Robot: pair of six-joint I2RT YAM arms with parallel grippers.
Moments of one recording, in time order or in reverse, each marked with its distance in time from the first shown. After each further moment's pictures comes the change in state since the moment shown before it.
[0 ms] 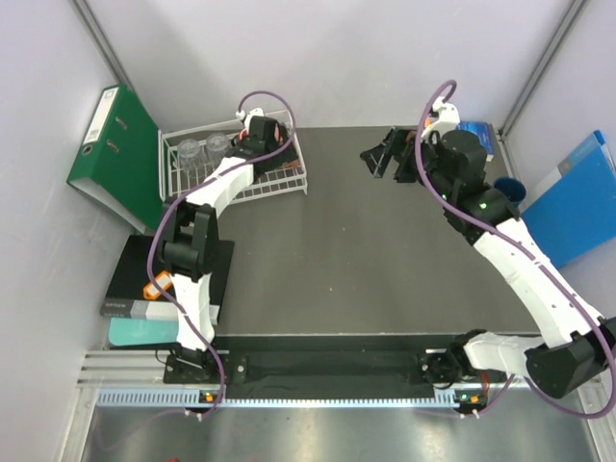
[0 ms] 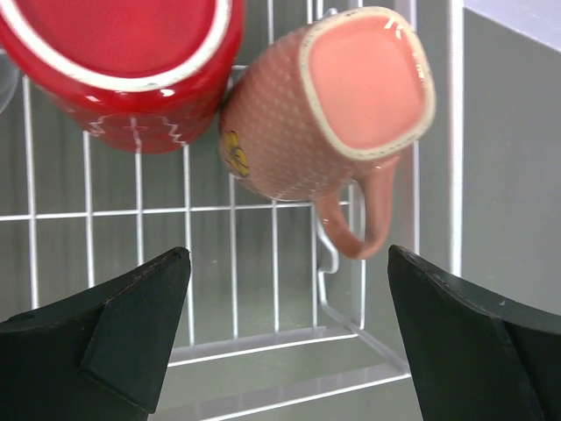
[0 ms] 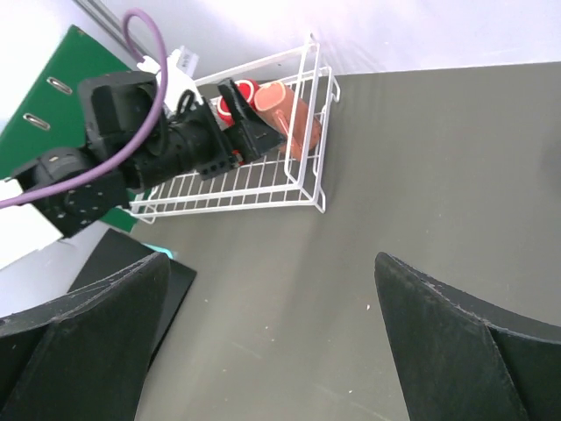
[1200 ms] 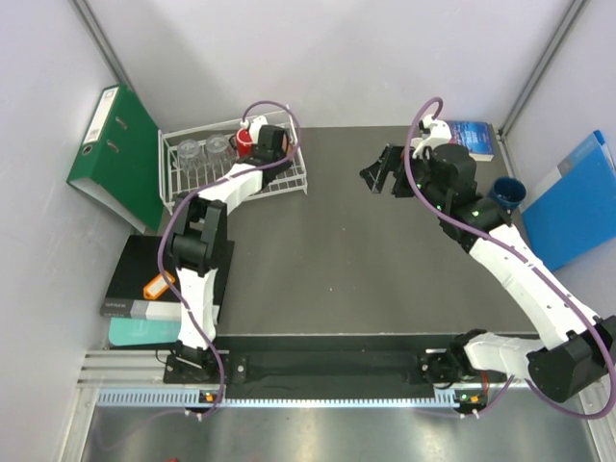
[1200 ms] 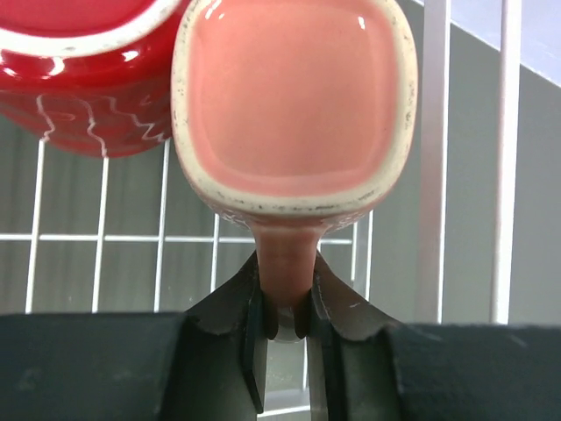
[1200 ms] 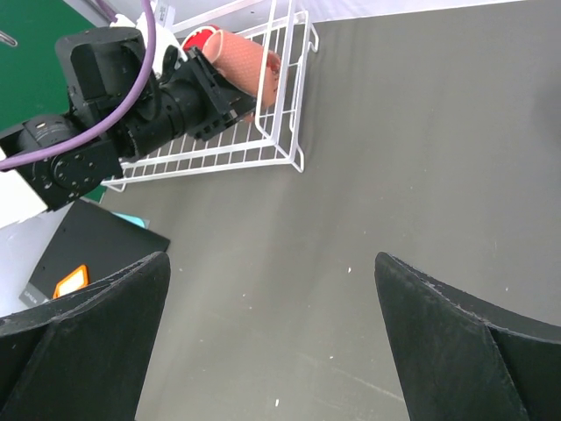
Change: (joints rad) left arm -0.028 0.085 -0.034 0.159 -0.080 -0.084; right arm 0.003 -0.035 -0.118 0.001 0.005 -0.013
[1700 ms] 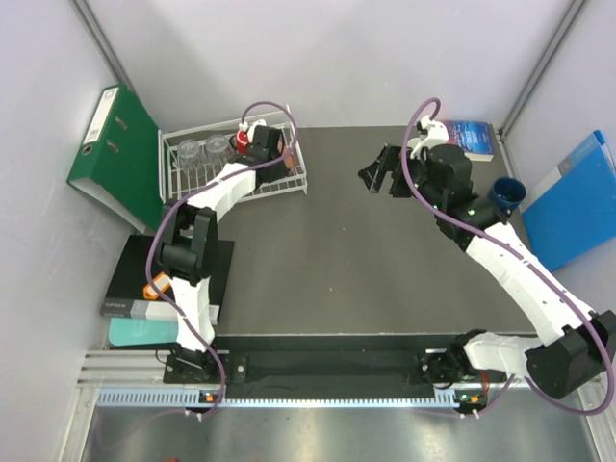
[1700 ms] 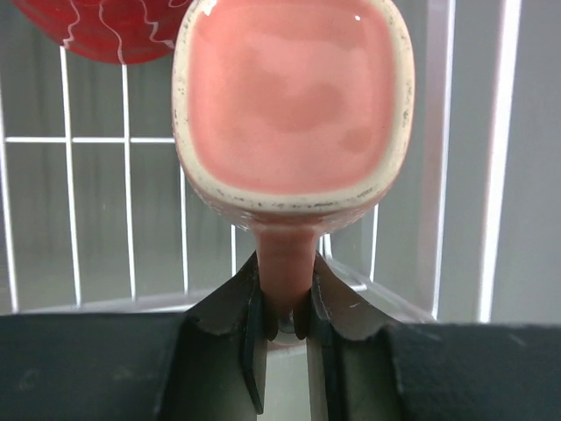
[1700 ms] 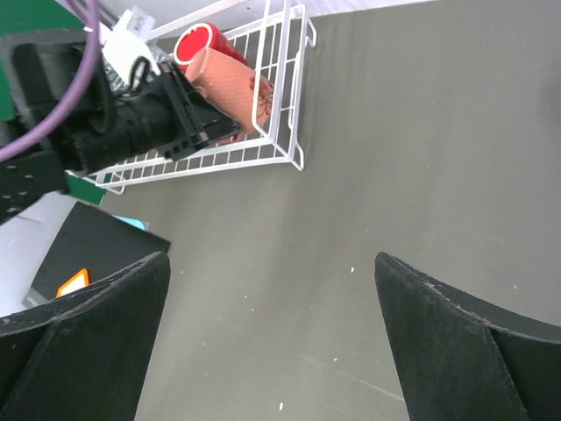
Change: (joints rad) left arm 0.000 -0.119 -0.054 -0.176 0.089 0.028; right arm 0.000 0.017 -0.013 0.021 0.004 0.021
